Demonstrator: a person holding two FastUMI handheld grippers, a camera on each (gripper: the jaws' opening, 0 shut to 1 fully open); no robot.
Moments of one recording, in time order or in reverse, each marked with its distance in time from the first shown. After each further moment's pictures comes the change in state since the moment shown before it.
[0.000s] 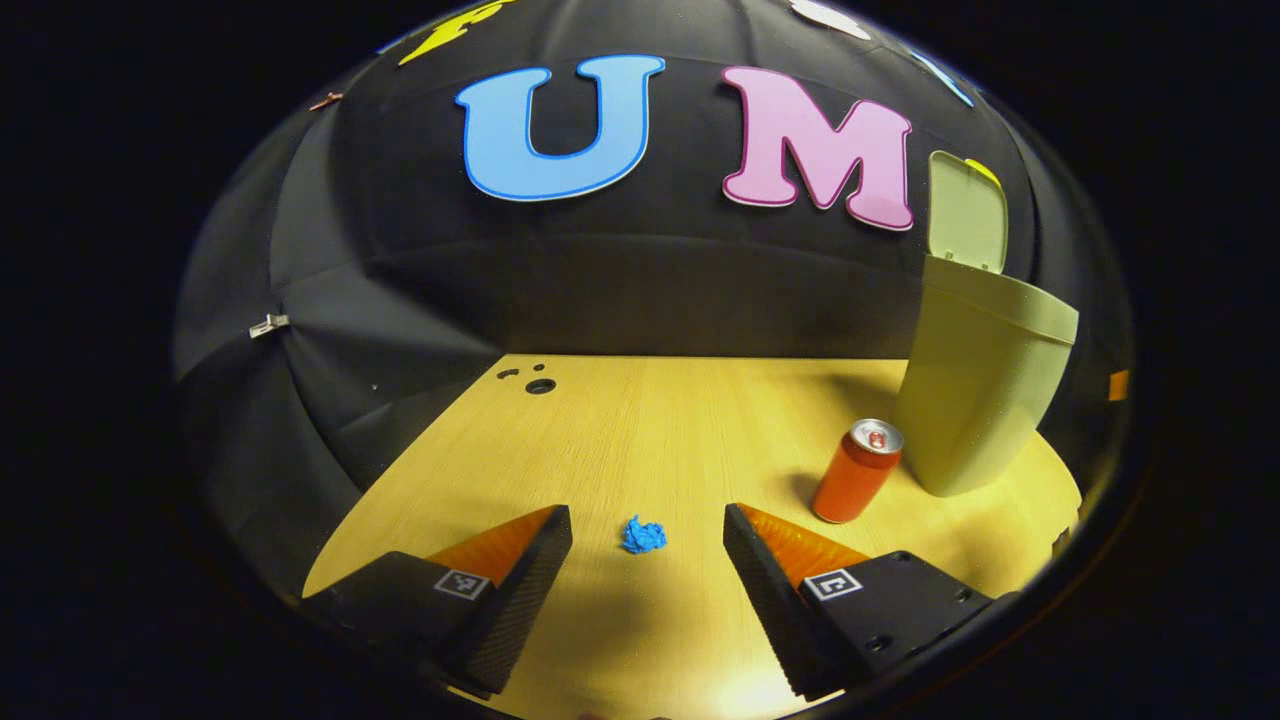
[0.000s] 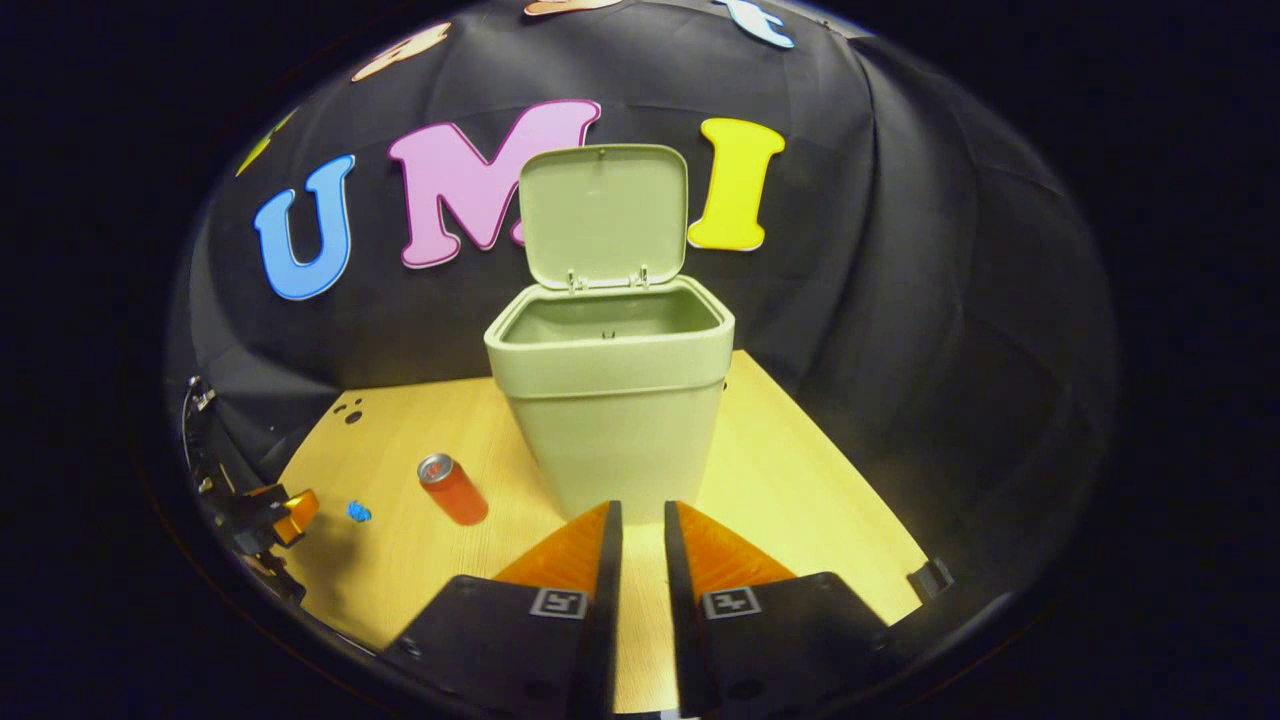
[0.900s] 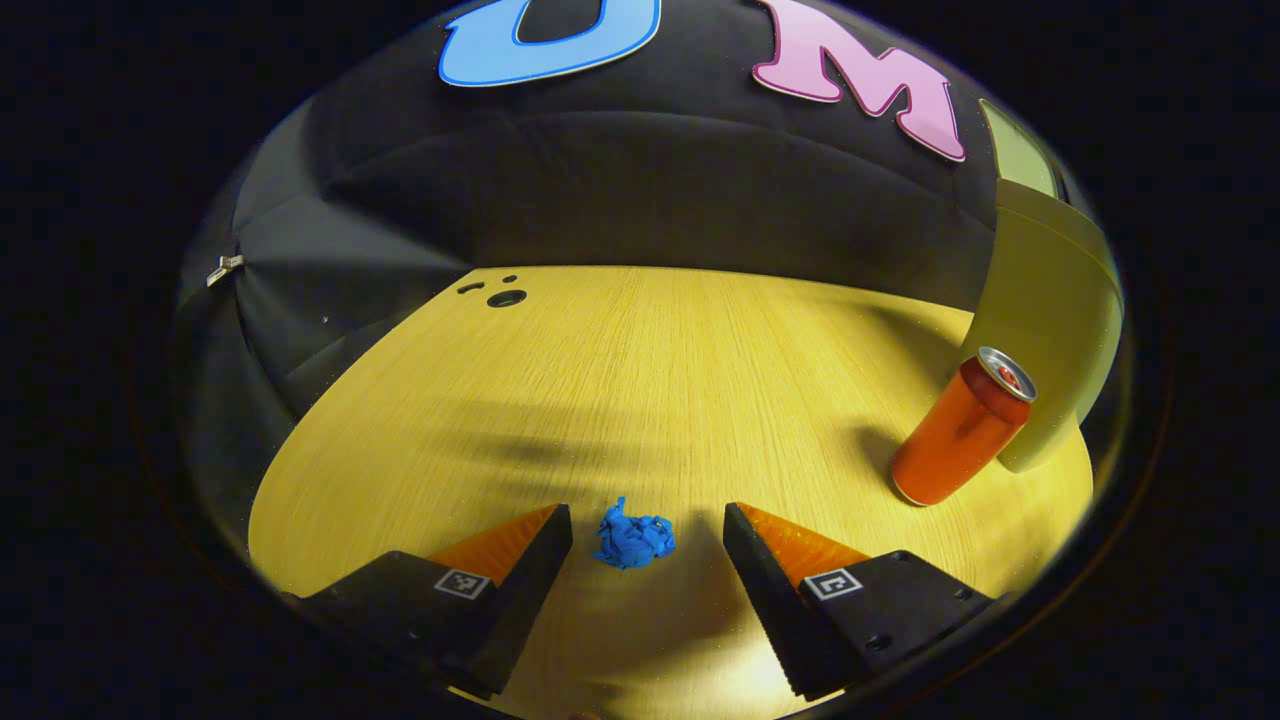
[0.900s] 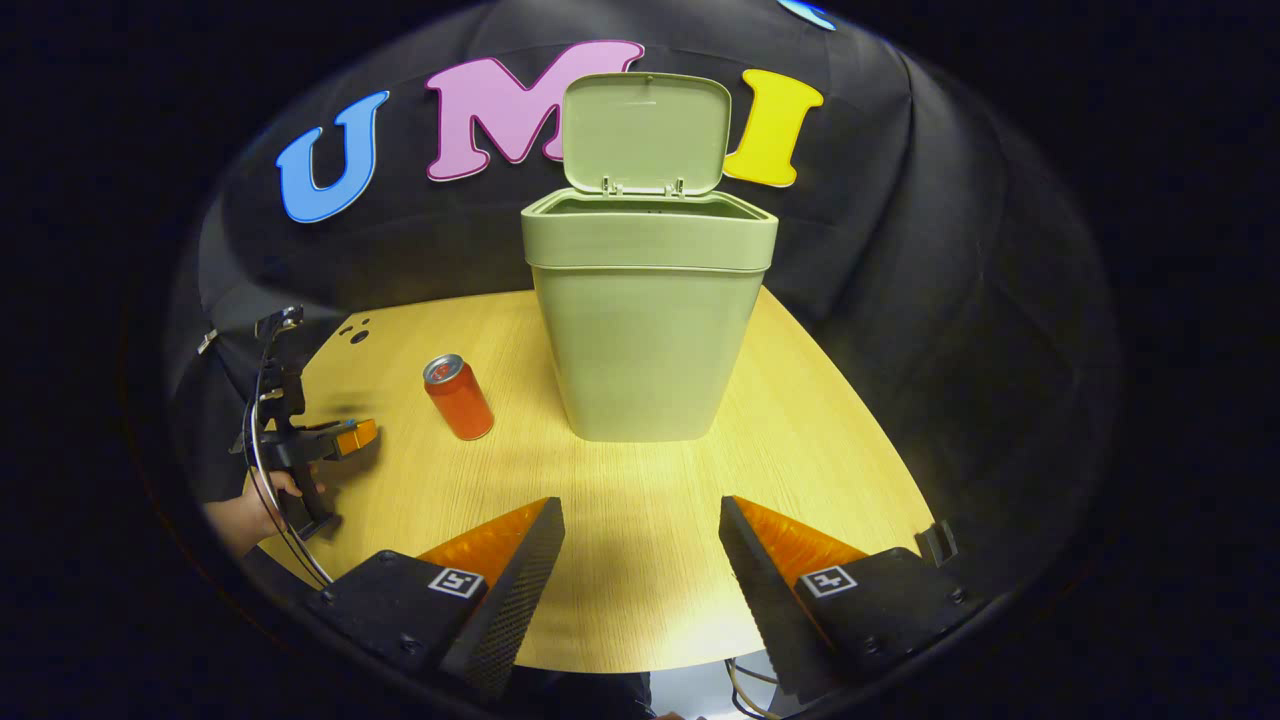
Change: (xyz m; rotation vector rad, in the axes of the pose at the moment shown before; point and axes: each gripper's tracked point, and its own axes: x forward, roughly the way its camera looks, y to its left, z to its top) left arm 0.110 -0.002 -0.073 -0.030 0.203 -0.011; right arm -0.010 0.011 -0.070 -0.075 0.177 0.003
